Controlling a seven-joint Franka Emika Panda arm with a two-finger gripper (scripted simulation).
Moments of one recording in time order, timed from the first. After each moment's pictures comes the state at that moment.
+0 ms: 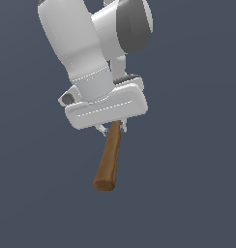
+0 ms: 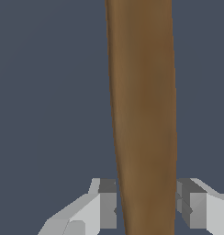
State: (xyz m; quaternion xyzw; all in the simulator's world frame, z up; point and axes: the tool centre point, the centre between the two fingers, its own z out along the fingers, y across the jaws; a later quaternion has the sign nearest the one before) arm 0.099 -0.009 0.320 -0.97 0.03 -0.16 0.18
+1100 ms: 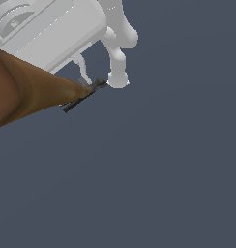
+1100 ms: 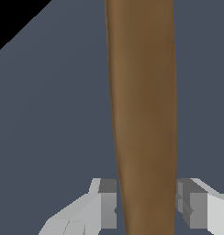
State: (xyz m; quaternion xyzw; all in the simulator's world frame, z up) arm 0.127 -0.074 0.474 -0.93 -0.12 -0.23 0.26
